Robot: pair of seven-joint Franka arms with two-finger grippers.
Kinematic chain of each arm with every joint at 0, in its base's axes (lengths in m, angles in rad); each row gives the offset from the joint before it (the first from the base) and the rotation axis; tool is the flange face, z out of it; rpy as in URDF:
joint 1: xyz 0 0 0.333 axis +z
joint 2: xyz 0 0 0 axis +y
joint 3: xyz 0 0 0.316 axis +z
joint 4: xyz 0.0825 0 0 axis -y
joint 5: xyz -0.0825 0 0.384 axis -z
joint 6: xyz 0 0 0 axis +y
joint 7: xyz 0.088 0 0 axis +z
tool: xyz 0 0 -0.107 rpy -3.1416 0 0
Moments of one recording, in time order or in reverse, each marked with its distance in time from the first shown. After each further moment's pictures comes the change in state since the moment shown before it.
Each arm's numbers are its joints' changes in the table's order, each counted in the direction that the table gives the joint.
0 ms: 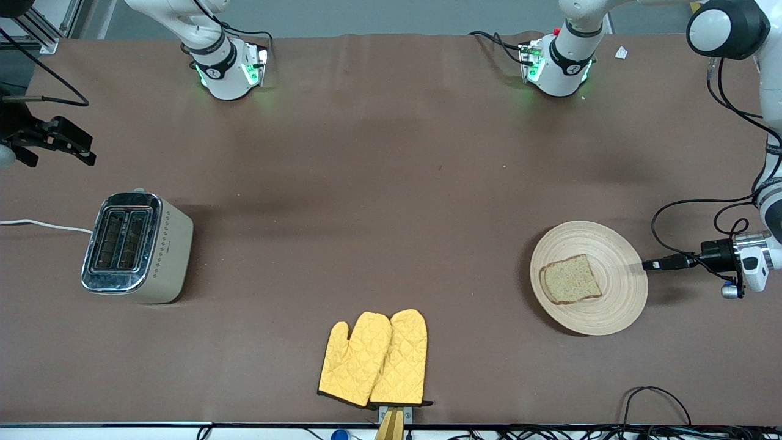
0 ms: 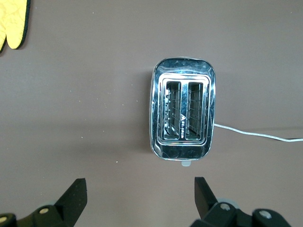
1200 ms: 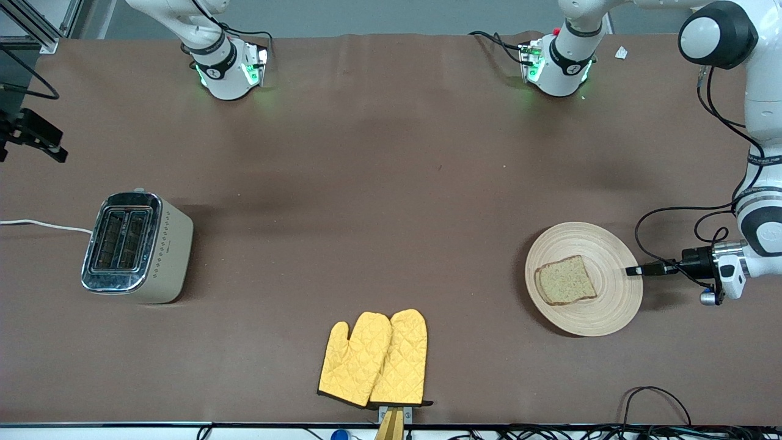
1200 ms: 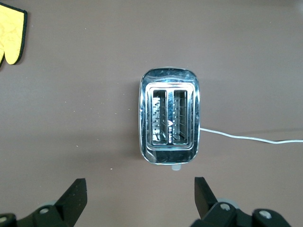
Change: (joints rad) left arm -0.035 0.042 -0.014 0.002 0.011 -0.045 -0.005; right arm -0.047 -0.003 -0.008 0.066 0.000 0.021 0.042
